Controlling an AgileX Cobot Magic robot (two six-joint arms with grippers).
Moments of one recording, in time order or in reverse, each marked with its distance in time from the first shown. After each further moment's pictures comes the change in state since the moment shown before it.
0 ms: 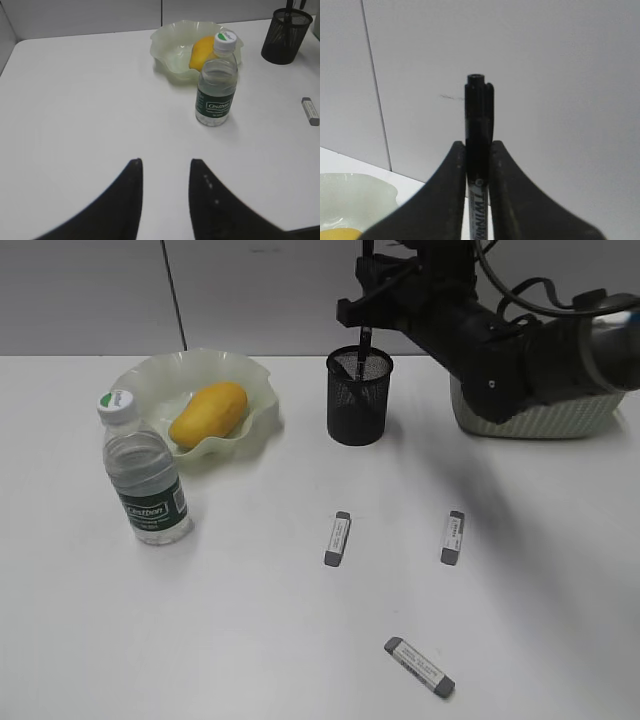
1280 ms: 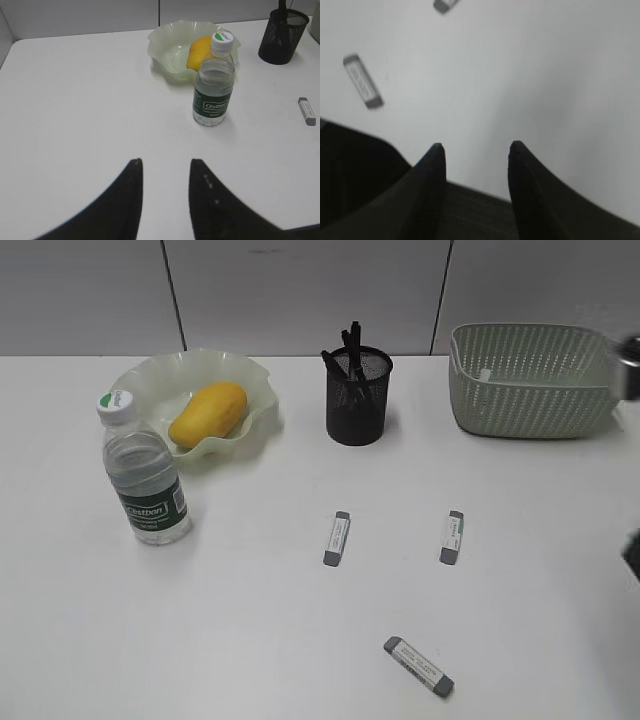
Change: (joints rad) left arm 0.000 0.000 0.000 -0.009 0.000 0.000; right arm 0.001 -0.973 0.414 -0.040 1.847 0.063
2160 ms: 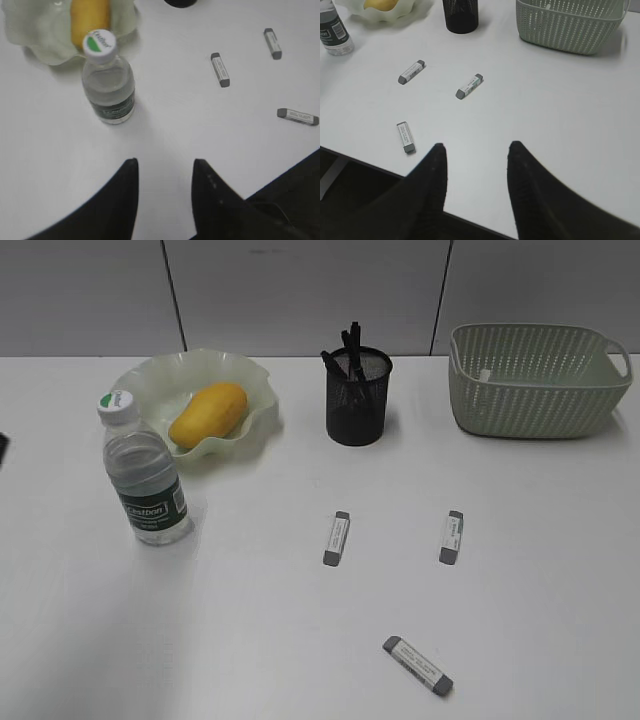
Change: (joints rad) left arm -0.097 0.930 -0.296 -0.346 -0.195 0.363; right arm 0.000 -1.137 0.303 0.021 0.031 -0.004
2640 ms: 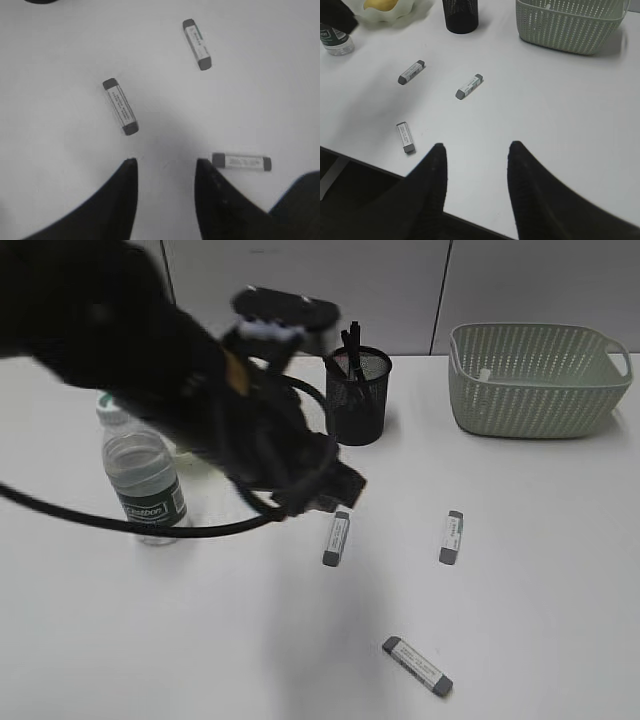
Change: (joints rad) left arm -0.480 0.765 -0.344 0.223 -0.275 -0.428; right arm 0.000 -0.001 0.000 0.001 0.001 0.000
